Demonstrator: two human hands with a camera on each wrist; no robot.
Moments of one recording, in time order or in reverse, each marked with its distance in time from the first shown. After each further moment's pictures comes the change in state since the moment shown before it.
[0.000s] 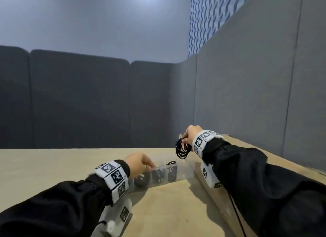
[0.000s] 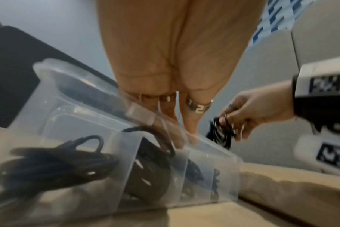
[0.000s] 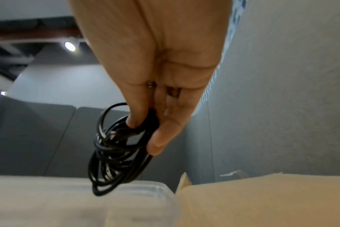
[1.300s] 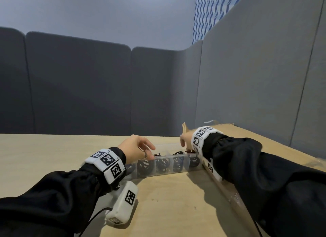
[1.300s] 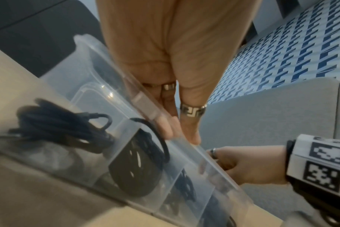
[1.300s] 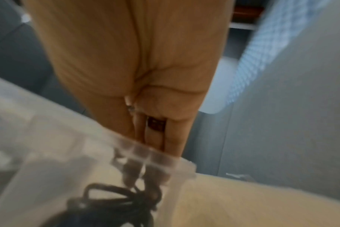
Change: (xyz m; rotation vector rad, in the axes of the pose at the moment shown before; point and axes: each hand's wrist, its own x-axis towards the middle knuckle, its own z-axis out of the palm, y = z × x) left_hand 0.001 -0.030 -0.008 -0.298 0.092 0.060; right_hand -0.013 -0.015 0.033 -0.556 -0.252 -0.128
